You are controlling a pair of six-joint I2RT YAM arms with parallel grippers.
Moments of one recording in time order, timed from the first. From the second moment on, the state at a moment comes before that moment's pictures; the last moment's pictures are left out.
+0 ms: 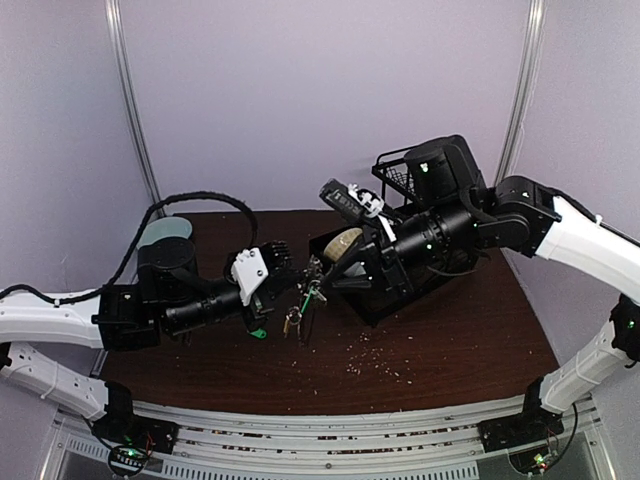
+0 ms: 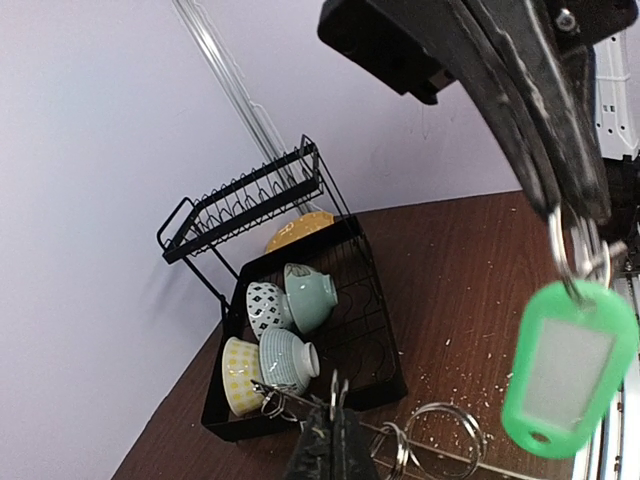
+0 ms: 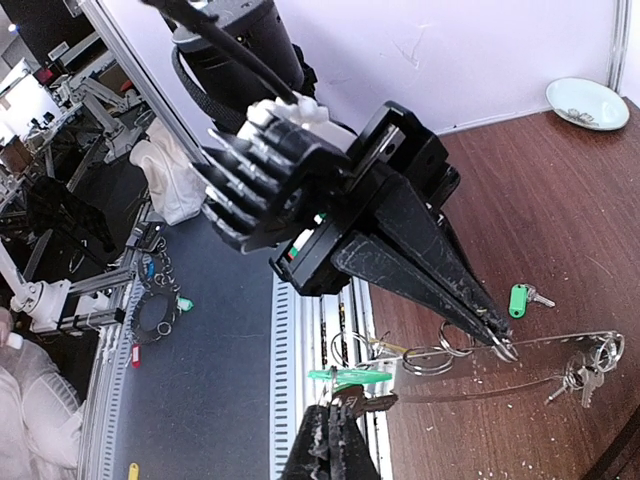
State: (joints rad) left arm -1.21 1.11 0.81 0.19 -0.18 0.42; right arm 1.05 1.42 1.55 -0.68 -0.56 0.05
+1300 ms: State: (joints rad) left arm -1.22 1.13 0.81 0.16 -0.09 0.44; right arm 1.07 1.45 1.59 -0.83 -0.28 -0.26
